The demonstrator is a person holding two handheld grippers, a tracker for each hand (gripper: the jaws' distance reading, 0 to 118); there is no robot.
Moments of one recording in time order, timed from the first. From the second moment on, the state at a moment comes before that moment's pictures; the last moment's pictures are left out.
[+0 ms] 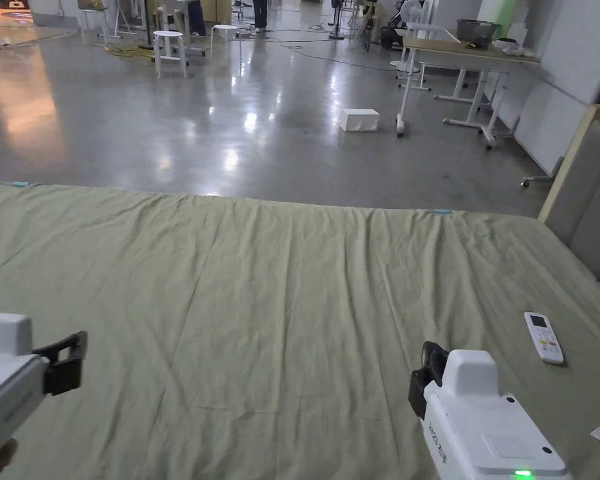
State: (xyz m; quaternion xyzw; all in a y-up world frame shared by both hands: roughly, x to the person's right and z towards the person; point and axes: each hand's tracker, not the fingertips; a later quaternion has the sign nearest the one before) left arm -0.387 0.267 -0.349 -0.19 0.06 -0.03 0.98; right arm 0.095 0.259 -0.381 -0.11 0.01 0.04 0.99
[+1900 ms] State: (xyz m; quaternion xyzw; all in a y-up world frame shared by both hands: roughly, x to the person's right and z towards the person) left arm -0.257 0.263 -0.322 -0.07 0.08 -0.02 0.99; right arm 0.100 0.268 -0.375 -0.05 -0.01 0.03 1.00
